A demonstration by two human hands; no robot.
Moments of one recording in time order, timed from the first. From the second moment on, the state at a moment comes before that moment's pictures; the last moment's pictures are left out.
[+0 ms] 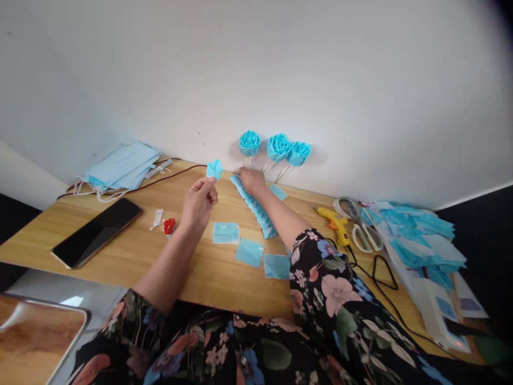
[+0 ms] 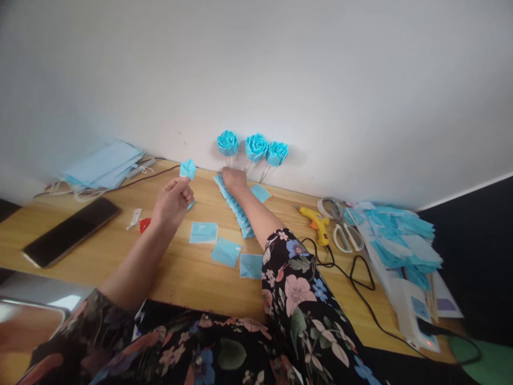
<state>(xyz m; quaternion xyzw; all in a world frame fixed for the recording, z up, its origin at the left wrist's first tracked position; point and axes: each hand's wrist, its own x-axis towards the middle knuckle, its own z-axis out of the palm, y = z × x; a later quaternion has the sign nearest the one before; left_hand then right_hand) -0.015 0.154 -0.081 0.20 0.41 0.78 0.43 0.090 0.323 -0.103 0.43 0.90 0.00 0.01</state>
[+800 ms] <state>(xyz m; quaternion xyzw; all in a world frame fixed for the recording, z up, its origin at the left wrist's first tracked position) -0.007 0.152 -0.072 0.28 0.42 0.76 0.40 0.236 0.249 0.008 0.26 0.75 -0.32 -0.52</state>
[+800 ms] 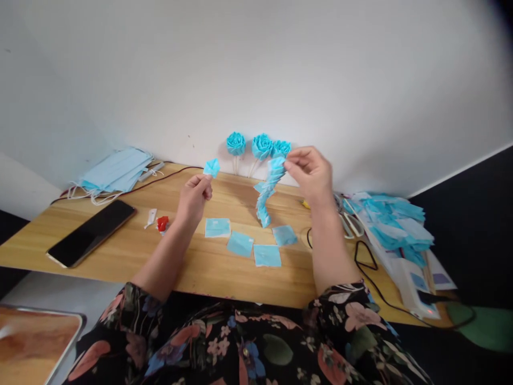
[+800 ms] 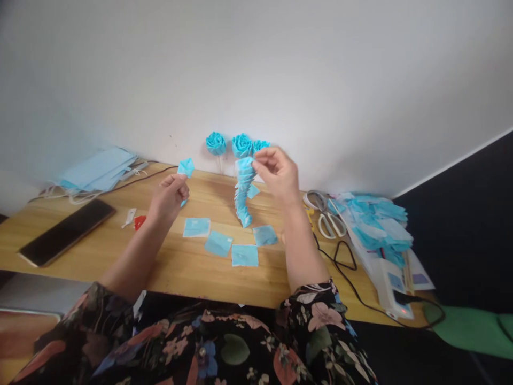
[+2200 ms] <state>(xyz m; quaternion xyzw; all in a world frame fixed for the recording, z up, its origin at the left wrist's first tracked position) 0.071 0.172 0.018 0.51 0.40 0.64 0.42 0.266 0.206 0.036 0.25 0.76 -0.35 -0.48</state>
